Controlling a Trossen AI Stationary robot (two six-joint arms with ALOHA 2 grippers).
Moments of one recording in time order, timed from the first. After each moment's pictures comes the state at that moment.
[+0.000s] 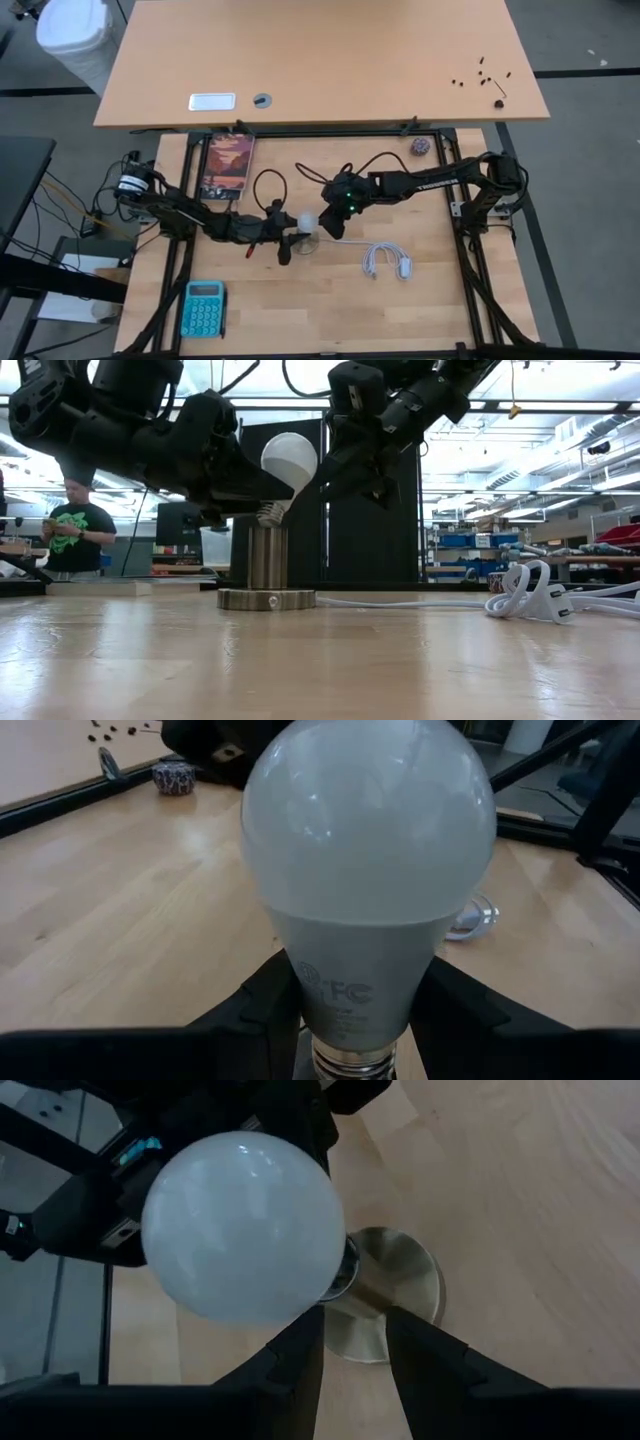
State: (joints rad) left arm -0.21 1.59 0.42 0.94 -0.37 -0.25; right arm -0.06 1.70 1.13 -0.15 -0.21 0.54
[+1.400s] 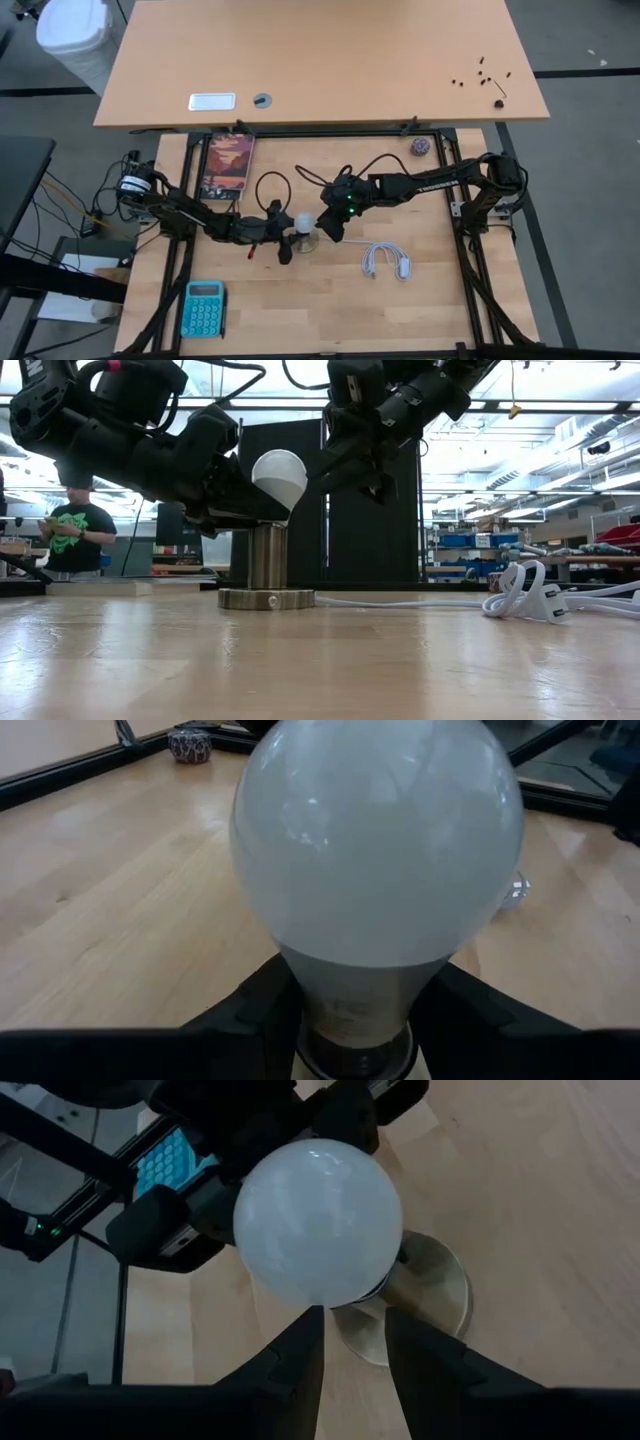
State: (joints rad) left arm -0.21 1.61 0.42 0.89 -0.40 -0.27; right arm -0.04 1.70 1.13 -0.11 -0.21 0.55
